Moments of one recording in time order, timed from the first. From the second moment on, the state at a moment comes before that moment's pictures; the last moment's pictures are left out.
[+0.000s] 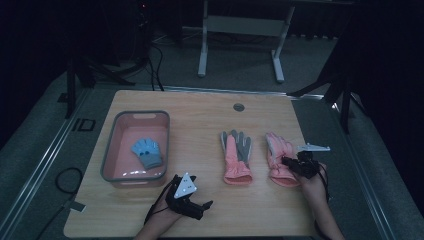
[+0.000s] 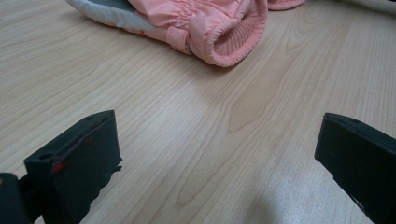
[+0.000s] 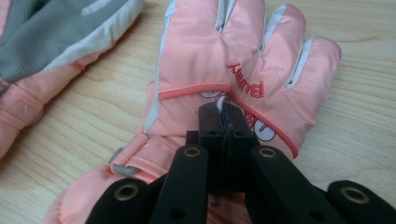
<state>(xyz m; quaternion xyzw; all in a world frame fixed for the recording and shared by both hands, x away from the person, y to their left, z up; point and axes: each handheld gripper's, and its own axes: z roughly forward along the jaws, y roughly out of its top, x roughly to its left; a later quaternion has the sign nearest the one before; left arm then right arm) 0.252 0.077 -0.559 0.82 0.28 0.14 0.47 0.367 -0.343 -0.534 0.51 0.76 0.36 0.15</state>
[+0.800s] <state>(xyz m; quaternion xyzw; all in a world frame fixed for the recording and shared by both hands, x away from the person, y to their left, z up) 0.252 0.076 -0.559 0.82 0.28 0.15 0.47 0.335 -0.278 -0.432 0.54 0.70 0.40 0.24</state>
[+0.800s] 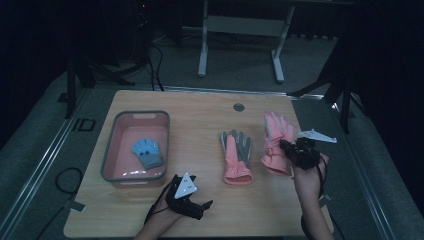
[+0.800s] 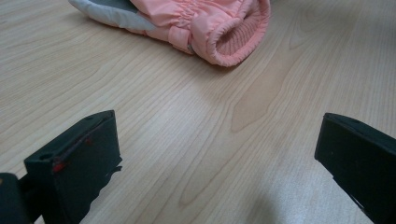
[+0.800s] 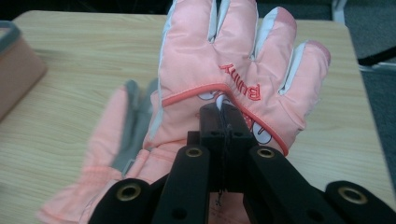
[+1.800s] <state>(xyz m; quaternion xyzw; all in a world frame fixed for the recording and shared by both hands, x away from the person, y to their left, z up) 0.251 0.076 -0.559 0.82 0.28 0.15 0.47 0.348 -0.175 -0.485 0.54 0.74 0.36 0.19</state>
